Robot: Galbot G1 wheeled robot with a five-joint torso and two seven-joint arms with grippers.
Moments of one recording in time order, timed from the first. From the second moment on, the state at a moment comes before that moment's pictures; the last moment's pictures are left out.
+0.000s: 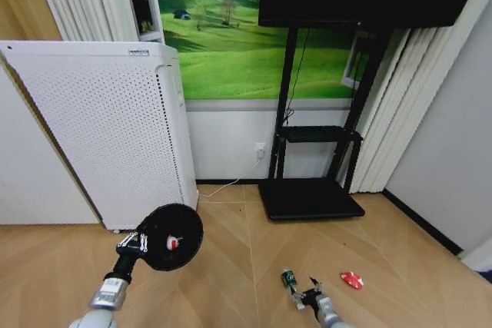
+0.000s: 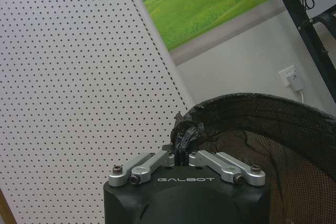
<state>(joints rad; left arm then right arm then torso) 1.57 -1.27 -0.77 -2.00 0.08 -0.15 0.05 -1.29 0.97 0.04 1.35 0.39 -0.02 0.18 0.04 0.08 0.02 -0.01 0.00</state>
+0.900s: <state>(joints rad) 1.55 -1.28 -0.74 -1.94 0.12 -0.18 0.05 -1.08 1.04 -0.12 1.02 0.26 0.04 0.18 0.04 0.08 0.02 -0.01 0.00</state>
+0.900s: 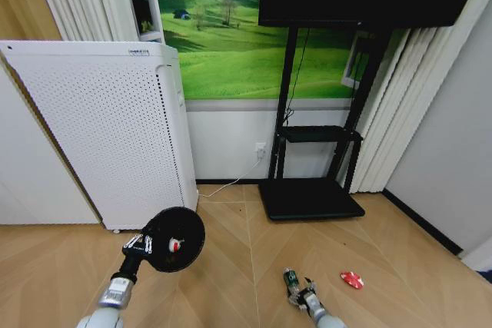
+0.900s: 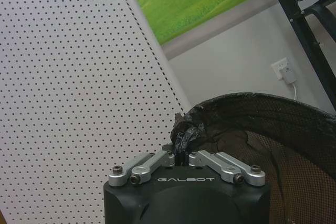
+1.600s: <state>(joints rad) 1.53 -1.28 -0.72 -1.92 0.12 -0.20 0.04 -1.12 1.00 -0.12 1.11 0.25 0.05 0.18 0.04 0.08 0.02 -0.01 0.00</state>
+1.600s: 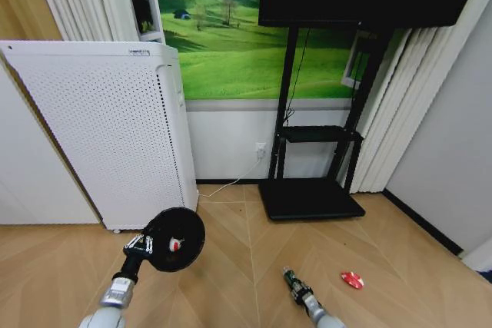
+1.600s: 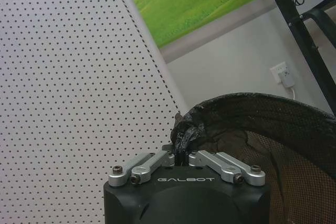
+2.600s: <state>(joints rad) 1.39 -1.35 -0.54 -1.84 0.15 -0.17 0.05 -1.42 0.91 0.14 1.94 0.12 0.29 0.02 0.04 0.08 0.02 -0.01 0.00</state>
